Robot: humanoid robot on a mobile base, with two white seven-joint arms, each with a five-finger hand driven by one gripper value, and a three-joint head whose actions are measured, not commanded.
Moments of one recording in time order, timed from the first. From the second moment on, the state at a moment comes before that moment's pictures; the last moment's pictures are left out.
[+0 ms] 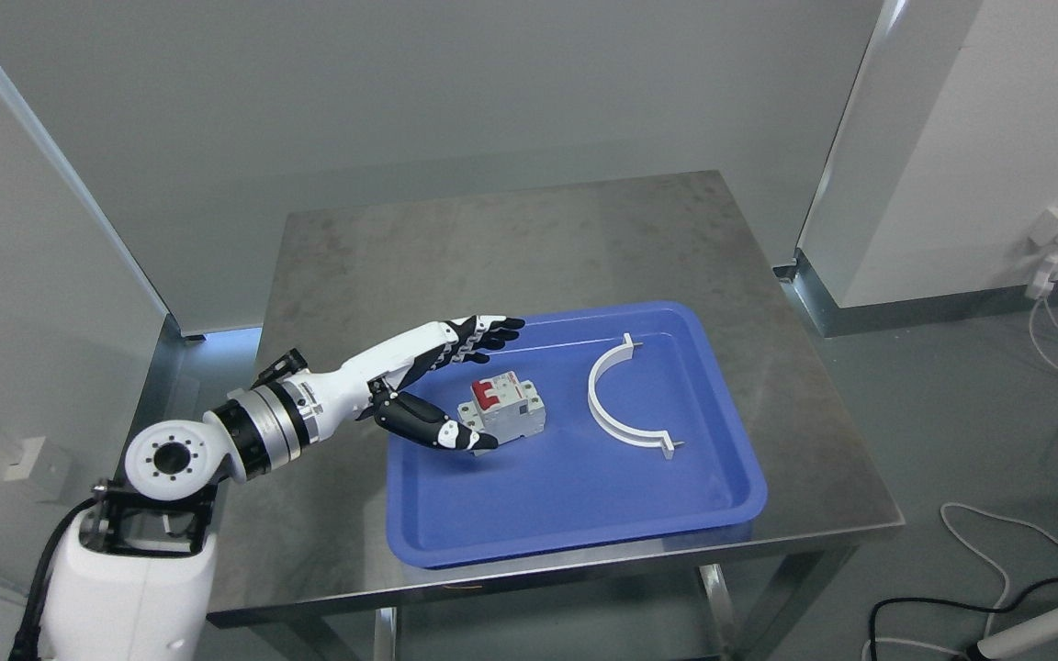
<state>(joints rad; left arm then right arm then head) -0.60 0.20 -0.14 -1.71 -0.24 0.30 -0.97 0.09 0.00 0.00 -0.24 0.07 0.22 -0.14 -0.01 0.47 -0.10</state>
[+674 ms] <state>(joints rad) -0.60 0.13 -0.20 -1.68 -0.54 0.30 -0.96 0.09 0.00 0.00 -0.24 0.07 0.22 -0.13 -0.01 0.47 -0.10</state>
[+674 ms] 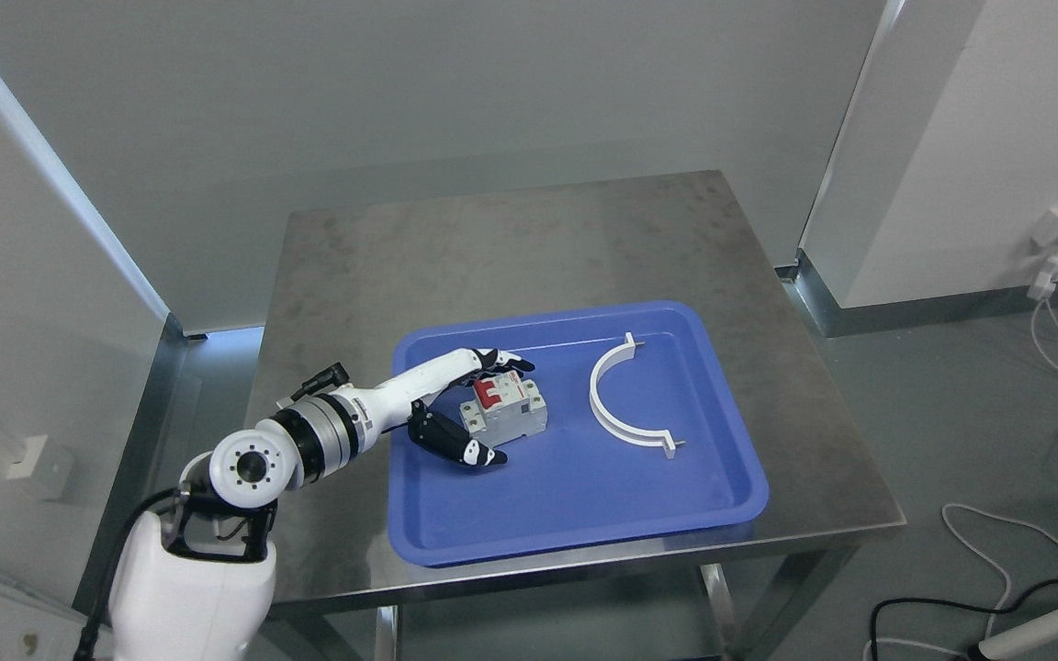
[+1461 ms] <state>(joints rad) -0.56 0.05 -0.10 -1.65 -0.60 0.03 -0.97 0.09 0.00 0.00 -0.24 0.07 0.21 -0.14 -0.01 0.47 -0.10</state>
